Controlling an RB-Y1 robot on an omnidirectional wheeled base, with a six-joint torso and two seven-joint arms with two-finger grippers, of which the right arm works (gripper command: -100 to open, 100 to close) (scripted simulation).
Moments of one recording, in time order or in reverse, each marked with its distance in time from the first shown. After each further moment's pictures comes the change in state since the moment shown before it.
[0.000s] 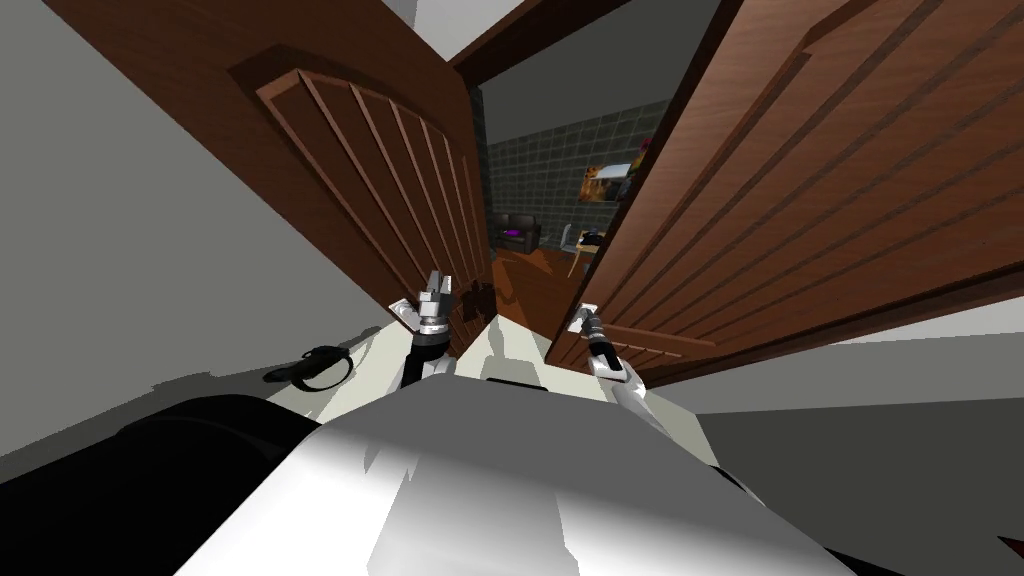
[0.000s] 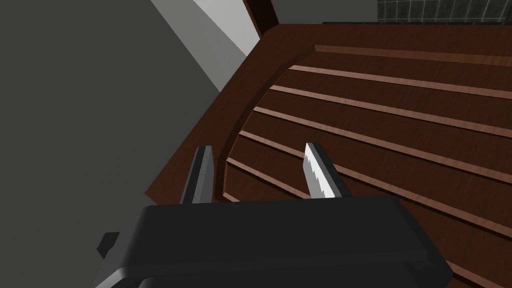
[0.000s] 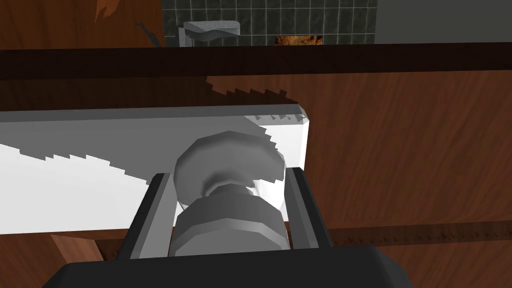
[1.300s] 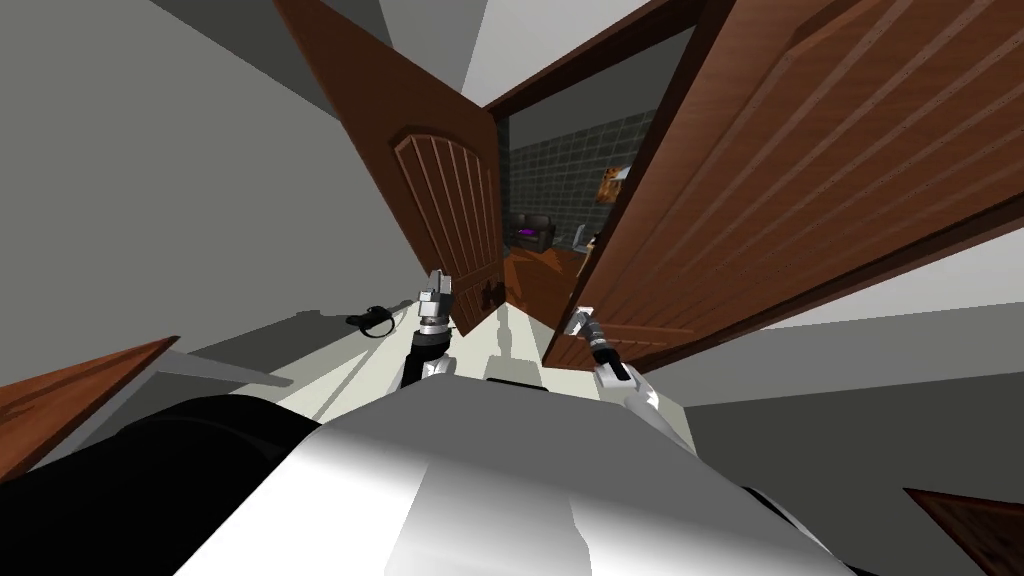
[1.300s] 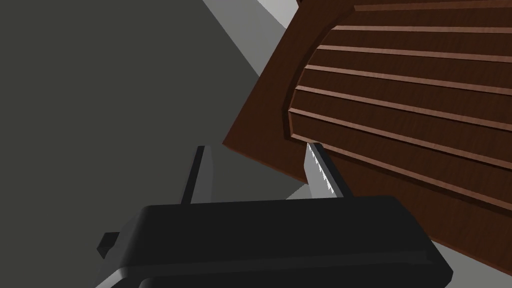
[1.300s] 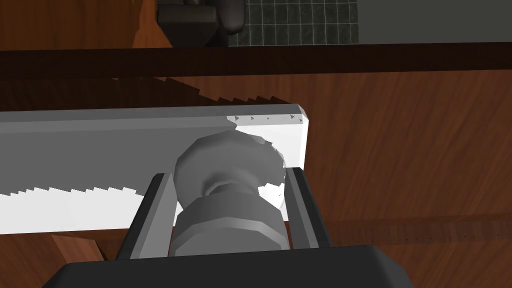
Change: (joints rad) arm 0.075 -0.116 0.136 -0.065 0.005 -0.062 -0.122
